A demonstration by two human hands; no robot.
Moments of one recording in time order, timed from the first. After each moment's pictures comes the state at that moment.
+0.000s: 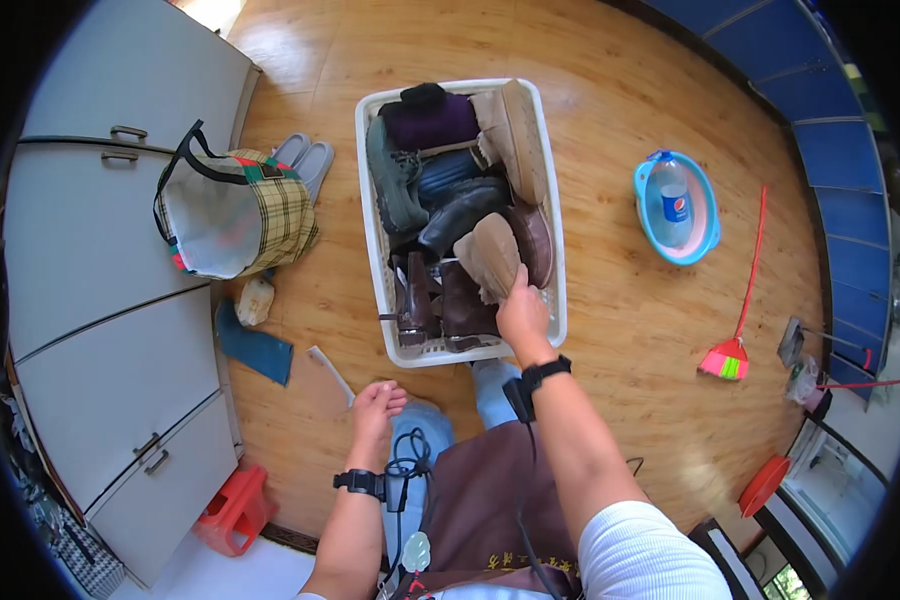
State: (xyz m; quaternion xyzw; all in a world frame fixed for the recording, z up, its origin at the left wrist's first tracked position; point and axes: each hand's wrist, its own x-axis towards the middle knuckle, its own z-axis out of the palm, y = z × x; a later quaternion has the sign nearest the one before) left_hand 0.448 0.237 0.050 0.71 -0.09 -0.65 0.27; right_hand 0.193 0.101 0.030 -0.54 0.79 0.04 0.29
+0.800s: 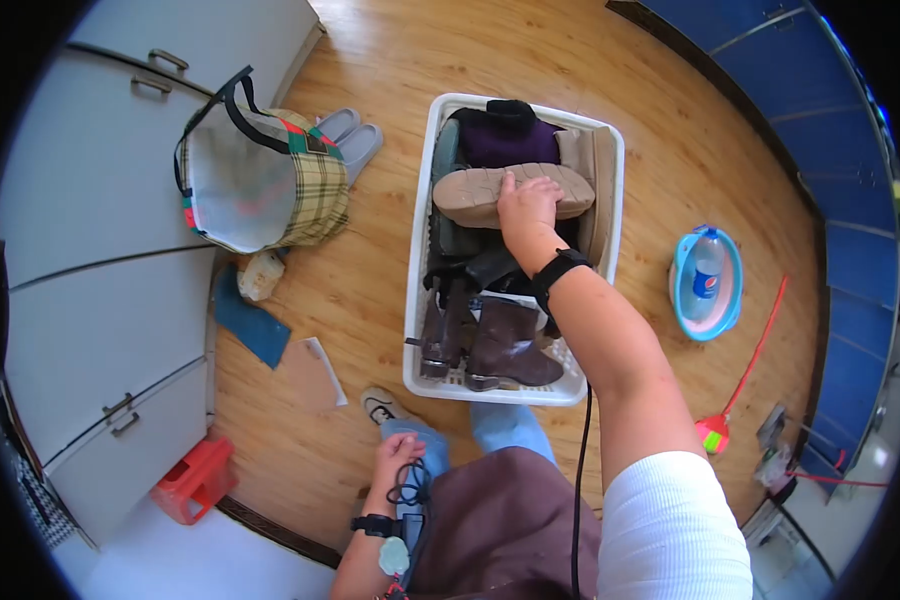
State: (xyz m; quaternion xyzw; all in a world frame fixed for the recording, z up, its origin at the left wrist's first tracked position) left_hand 0.434 0.302 0.020 0.71 0.01 -0.65 0.28; right_hand 0.272 -0.116 -0.010 -0.76 0.60 0.26 0.02
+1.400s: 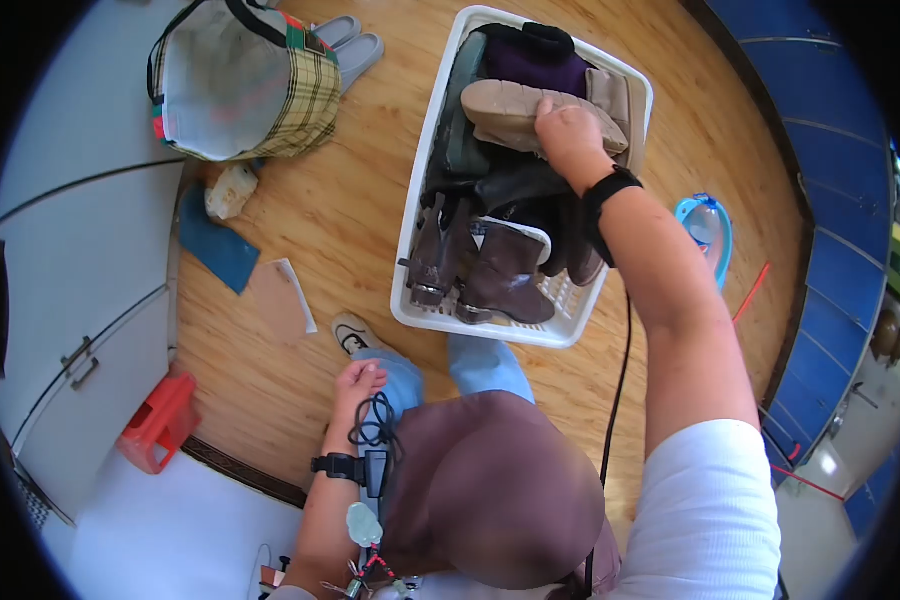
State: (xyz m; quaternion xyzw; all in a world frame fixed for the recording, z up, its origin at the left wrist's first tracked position) left_hand 0.468 0.305 0.005 0.72 0.01 -0.62 0.31; right_hand 0.244 -0.126 0.002 -0.89 0.40 0.21 -0.10
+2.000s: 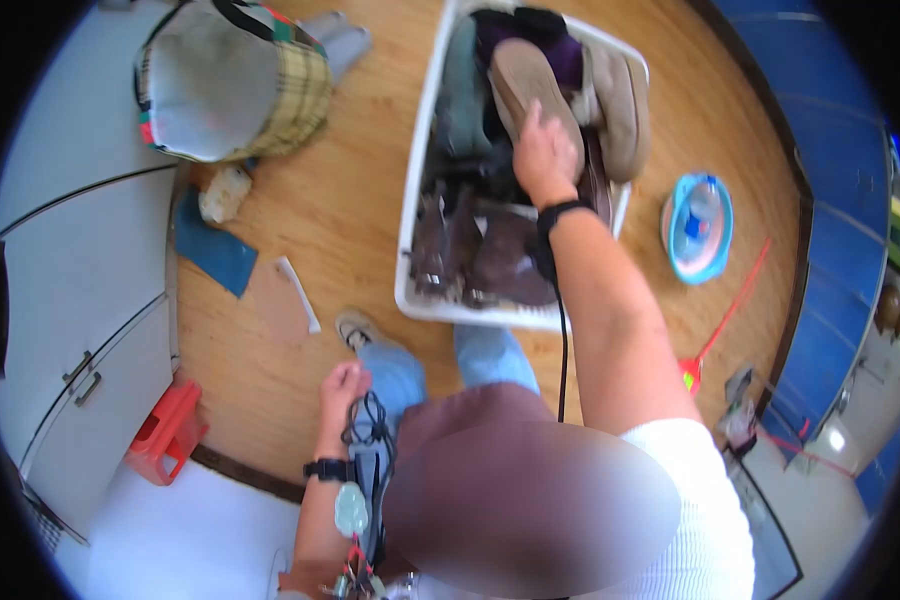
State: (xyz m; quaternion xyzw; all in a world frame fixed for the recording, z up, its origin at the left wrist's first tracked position) left_hand 0.505 0.331 0.027 0.73 0.01 -0.62 0.28; right_hand 0.263 -0.056 -0.044 -0.76 0.64 0.12 -0.01
